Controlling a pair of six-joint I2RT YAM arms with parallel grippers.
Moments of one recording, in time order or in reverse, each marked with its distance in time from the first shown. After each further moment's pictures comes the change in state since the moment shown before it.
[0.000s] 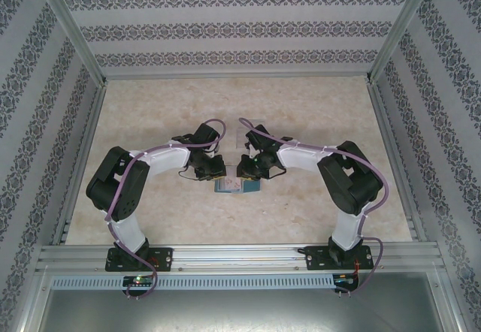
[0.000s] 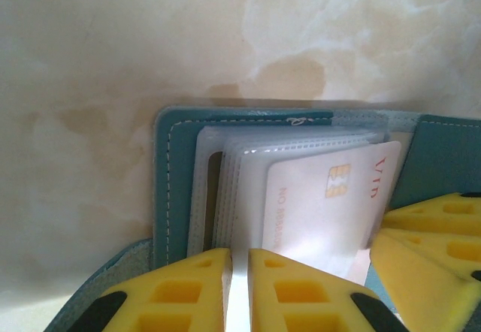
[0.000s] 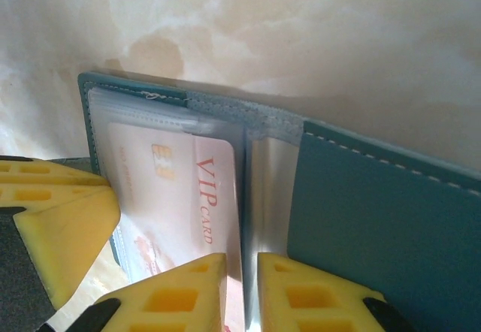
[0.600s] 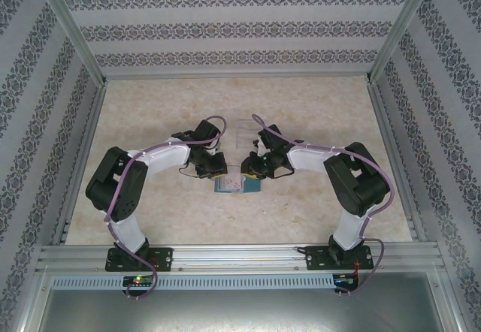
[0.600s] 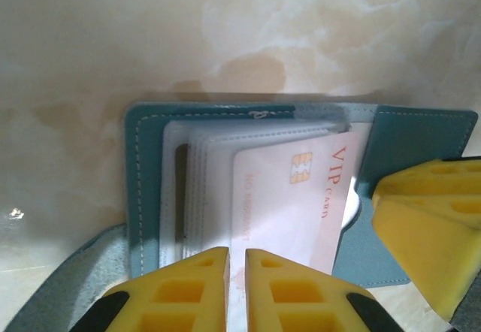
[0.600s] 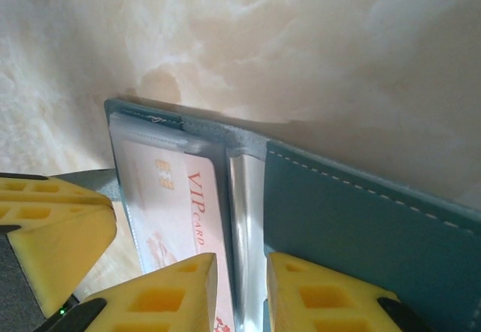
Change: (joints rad) left arm -0.001 -0.007 0.044 -0.048 0.032 0.006; right arm -0.076 -0.040 -0.109 0.165 -0.120 0.030
